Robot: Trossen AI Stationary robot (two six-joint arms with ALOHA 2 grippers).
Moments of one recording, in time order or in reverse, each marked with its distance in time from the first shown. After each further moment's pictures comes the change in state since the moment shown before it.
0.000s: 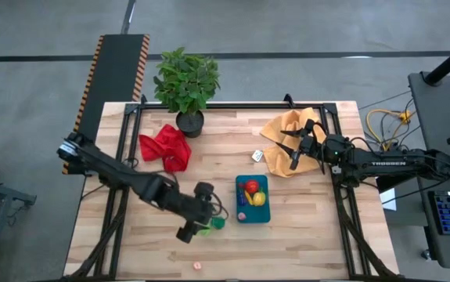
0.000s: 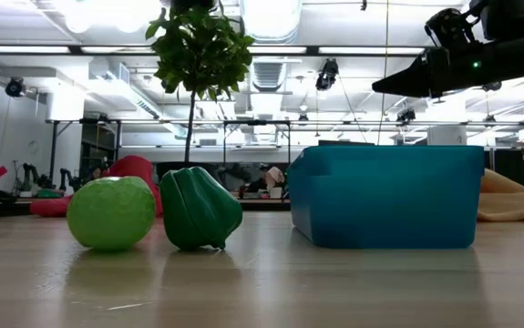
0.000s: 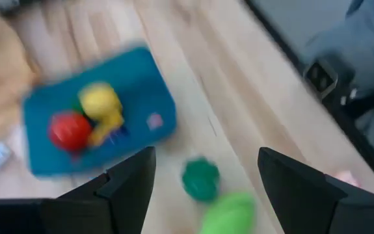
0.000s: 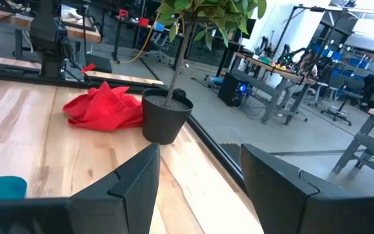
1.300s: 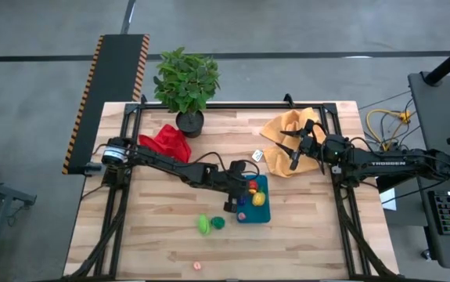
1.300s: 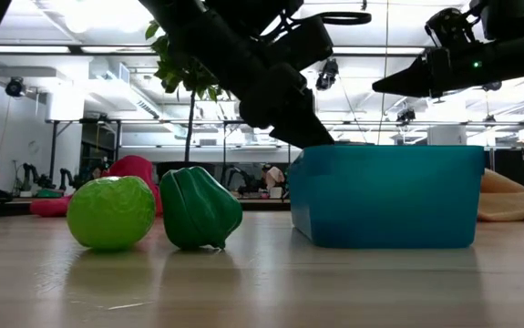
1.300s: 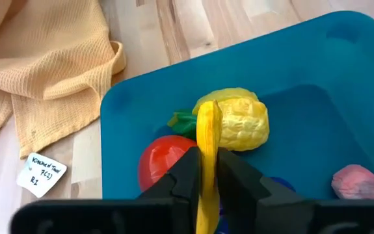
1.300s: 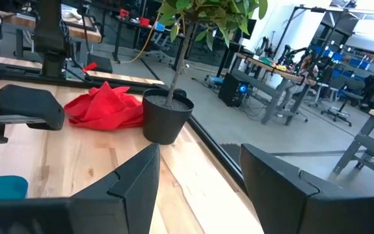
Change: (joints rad) left arm 0.318 0.417 0.021 0.501 -0.002 0.180; right arm 0.005 0.001 0.000 0.001 0.002 -0.004
